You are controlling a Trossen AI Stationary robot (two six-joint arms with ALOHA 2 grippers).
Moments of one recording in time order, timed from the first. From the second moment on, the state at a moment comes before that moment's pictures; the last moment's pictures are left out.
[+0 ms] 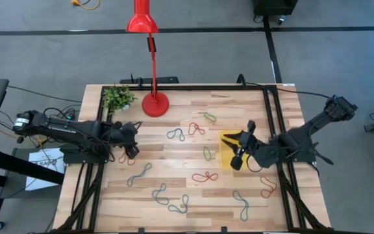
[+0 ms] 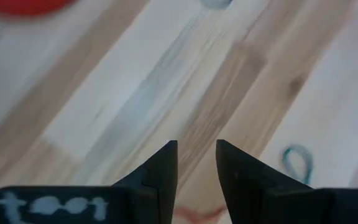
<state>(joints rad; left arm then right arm) -0.06 0.88 0.55 -0.78 -0.22 -0.68 0.55 1.10 0.87 -0.36 0.92 0.36</state>
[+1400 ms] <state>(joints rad) -0.33 1.38 0.51 -0.89 -0.23 -1.26 0.34 1.04 0.90 -0.25 0.97 0.05</state>
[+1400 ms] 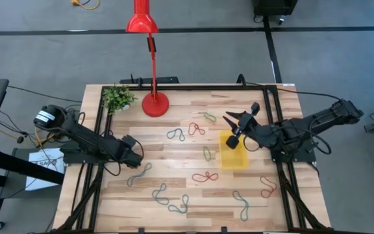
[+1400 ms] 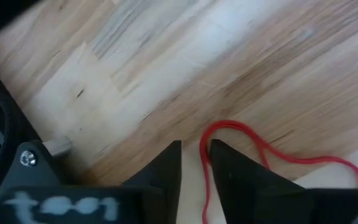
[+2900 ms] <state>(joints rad) -0.04 1.43 1.09 -0.25 -0.30 0.05 0.33 1.30 0.95 -0.15 0.79 0.09</state>
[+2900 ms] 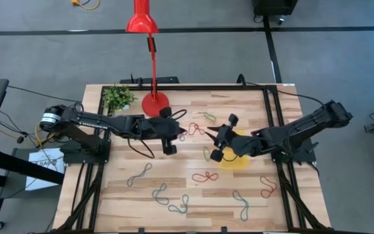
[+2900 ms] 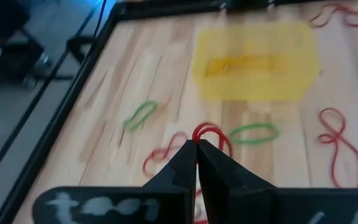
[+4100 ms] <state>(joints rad) -0.04 1.44 1.09 -0.09 -0.27 0.25 0.23 1.41 0.96 0.04 0.52 0.18</state>
